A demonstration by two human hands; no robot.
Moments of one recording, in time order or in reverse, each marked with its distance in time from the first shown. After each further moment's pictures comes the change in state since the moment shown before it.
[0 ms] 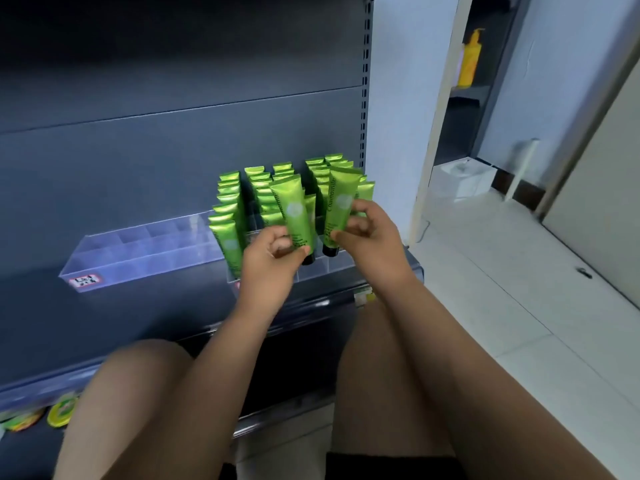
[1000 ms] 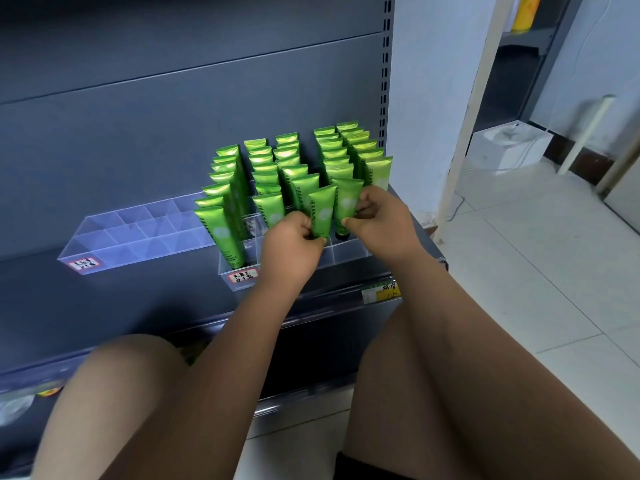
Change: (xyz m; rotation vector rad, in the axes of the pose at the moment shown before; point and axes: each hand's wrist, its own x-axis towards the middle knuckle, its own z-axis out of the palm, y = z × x) left_hand 0.042 -0.032 0.046 0.643 -0.044 0.031; right_hand 0.075 0.072 -0.018 -0.365 -0.063 -0.005
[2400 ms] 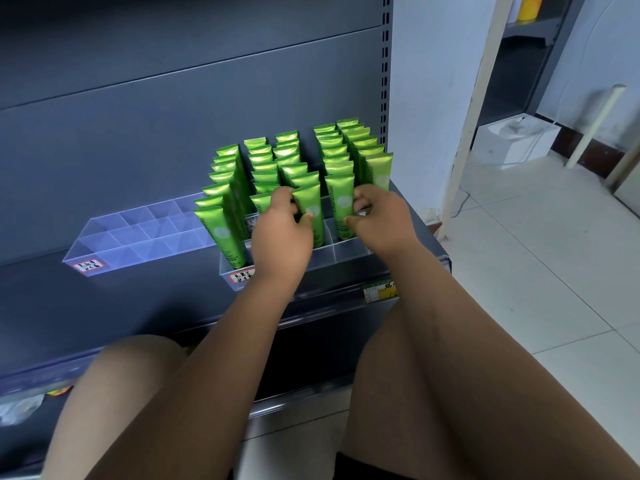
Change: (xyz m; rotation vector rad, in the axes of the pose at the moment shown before) left_hand 0.008 0.013 -0.011 0.063 0.186 0.046; right_hand 0.010 0.008 0.004 -0.184 -0.009 -0.042
